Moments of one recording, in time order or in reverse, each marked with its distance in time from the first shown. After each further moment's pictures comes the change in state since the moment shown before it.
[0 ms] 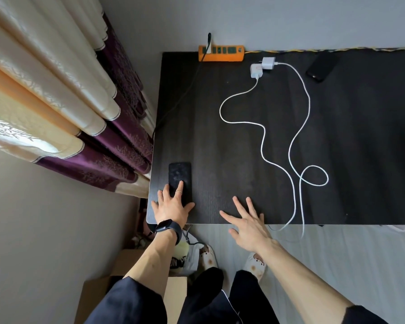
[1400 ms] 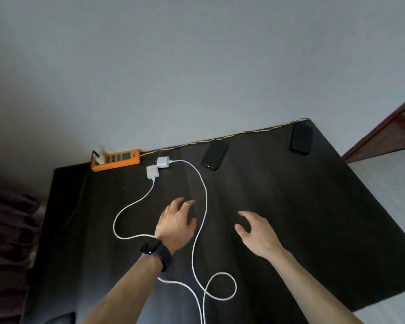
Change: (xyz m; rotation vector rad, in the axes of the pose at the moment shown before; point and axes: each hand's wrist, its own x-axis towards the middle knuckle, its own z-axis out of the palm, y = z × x) left_hand 0.081 0.403 -0.101 -0.003 0.133 0.610; right_hand 0.018 0.283 -0.282 0.458 0.518 0.257
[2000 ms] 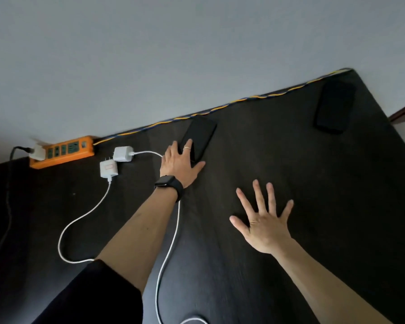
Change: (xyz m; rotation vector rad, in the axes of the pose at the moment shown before) left_hand 0.280 0.051 0.096 0.155 -0.021 -0.182; right_hand 0.175 0.129 0.015 -0.457 -0.202 -0.042
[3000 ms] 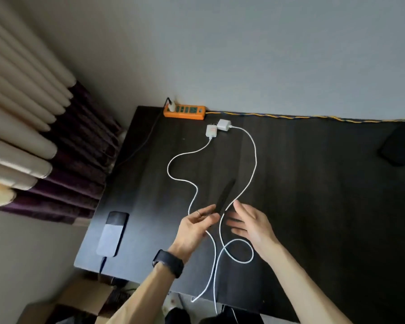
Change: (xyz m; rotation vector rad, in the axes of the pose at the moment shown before) left_hand -0.377 -0.095 -0.045 -1.477 -0.073 -0.491; right_hand -0.190 -0.183 -0.041 1.367 -0.334 0.057
